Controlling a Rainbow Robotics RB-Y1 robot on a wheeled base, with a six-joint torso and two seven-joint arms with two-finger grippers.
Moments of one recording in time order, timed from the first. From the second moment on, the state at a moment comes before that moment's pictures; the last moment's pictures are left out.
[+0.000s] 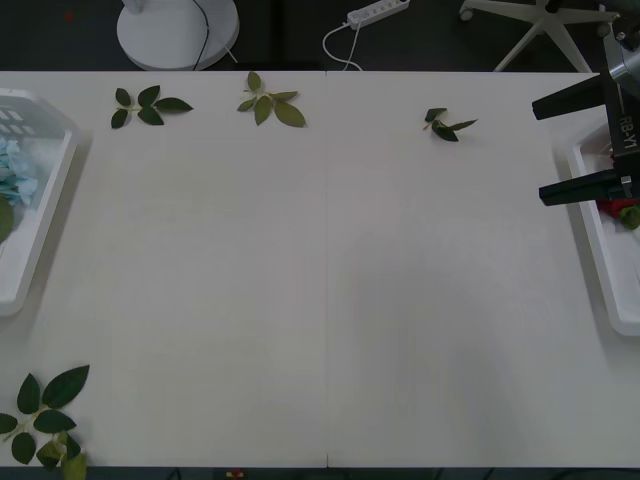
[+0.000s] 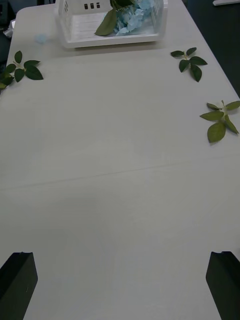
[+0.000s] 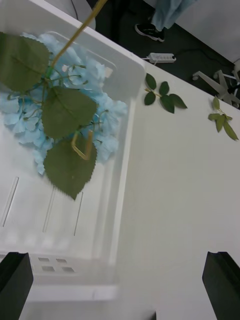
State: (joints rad) right arm -0.46 -1.31 0.13 -1.83 -2.04 1.19 2.69; left arm 0.22 1.35 0.27 -0.91 2.48 1.18 -2.51
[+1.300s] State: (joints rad) right arm -0.46 -1.31 0.13 -1.83 -2.04 1.19 2.69; left arm 0.05 1.12 0.04 -1.96 2.40 0.79 -2.51
